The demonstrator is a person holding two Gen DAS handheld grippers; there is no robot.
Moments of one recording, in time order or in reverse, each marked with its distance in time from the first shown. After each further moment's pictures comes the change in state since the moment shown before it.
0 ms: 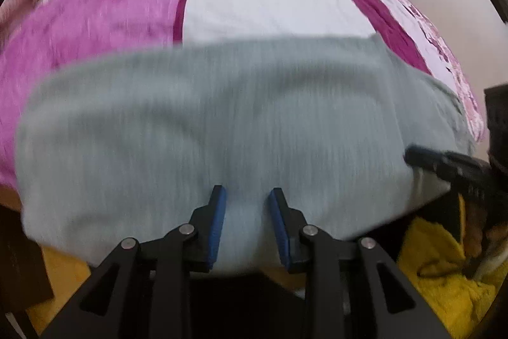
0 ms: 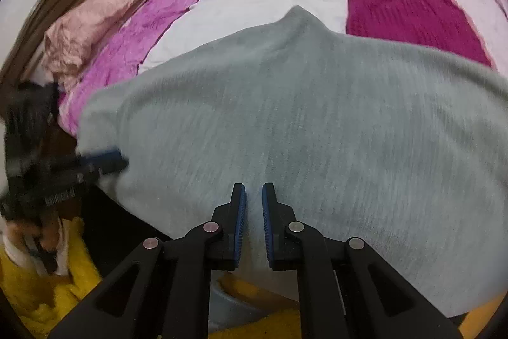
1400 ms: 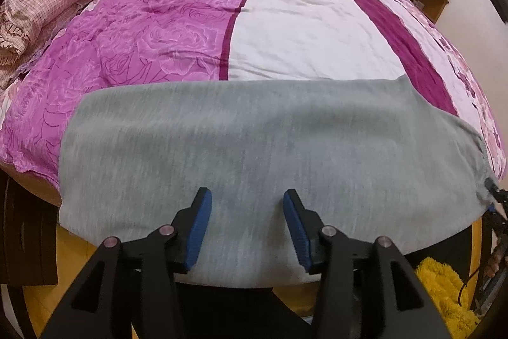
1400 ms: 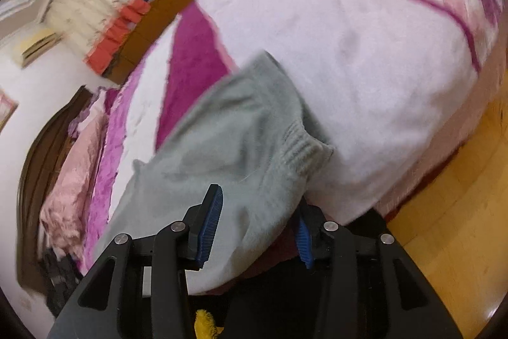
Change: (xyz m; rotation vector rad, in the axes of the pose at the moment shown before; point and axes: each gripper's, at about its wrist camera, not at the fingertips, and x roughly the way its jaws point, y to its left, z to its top) left arm -0.019 0.000 0.014 -0.092 -0.140 0.170; right arm -0.116 -0.161 -0.079 0.590 -0.447 -0.052
